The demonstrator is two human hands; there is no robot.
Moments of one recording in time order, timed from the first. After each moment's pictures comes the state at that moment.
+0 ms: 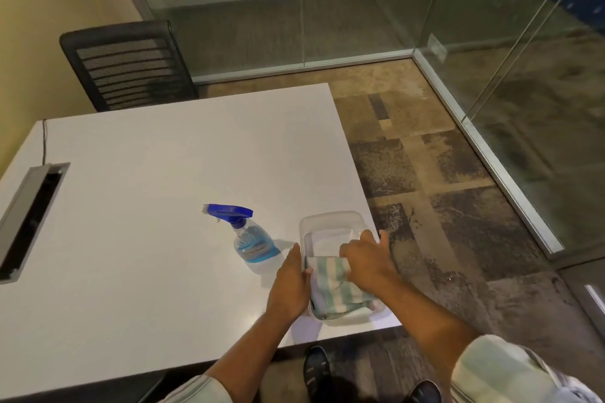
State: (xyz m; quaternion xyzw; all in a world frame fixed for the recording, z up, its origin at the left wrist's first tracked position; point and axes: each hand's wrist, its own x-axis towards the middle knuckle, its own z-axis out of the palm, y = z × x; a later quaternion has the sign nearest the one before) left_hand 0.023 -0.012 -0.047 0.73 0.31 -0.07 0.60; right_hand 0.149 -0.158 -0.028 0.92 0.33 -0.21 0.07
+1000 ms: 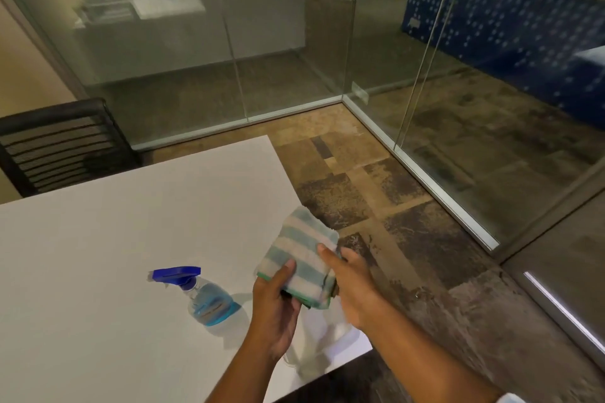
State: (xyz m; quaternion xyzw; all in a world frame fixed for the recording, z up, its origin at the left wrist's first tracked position) left_hand 0.065 -0.064 0.046 0.37 0.24 0.05 0.90; right_hand 0.123 -0.194 0.081 0.61 -0.19 -0.25 -0.73
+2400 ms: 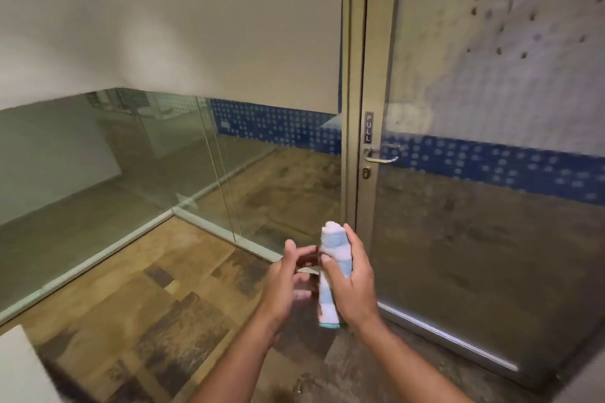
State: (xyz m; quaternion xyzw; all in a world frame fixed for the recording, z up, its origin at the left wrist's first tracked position) left_hand 0.224 -0.533 0.193 0.67 -0.13 -0.20 0.70; right_hand 0.170 -0.669 0.172 0.74 -0.12 0.33 -0.58
